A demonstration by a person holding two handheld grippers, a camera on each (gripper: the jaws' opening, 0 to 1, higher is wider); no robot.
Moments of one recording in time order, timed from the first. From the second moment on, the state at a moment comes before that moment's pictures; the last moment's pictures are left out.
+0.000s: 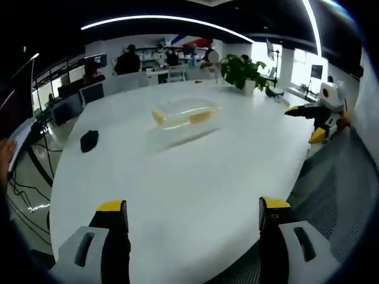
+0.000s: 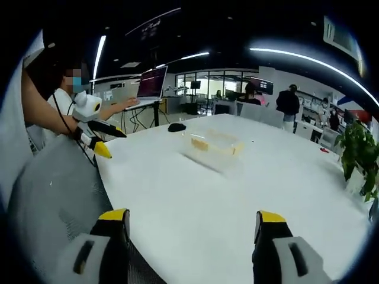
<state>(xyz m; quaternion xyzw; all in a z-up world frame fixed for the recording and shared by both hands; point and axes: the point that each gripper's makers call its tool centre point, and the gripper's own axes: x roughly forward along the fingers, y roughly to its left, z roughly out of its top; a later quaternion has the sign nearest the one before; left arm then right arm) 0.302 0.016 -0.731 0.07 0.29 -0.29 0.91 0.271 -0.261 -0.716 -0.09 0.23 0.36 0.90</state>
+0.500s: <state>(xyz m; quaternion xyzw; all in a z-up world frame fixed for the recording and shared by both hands) 0.299 0.011 -0.734 0.08 0.29 -0.31 0.90 0.276 -0.264 -0.716 -0.08 0.22 0.34 0.91</state>
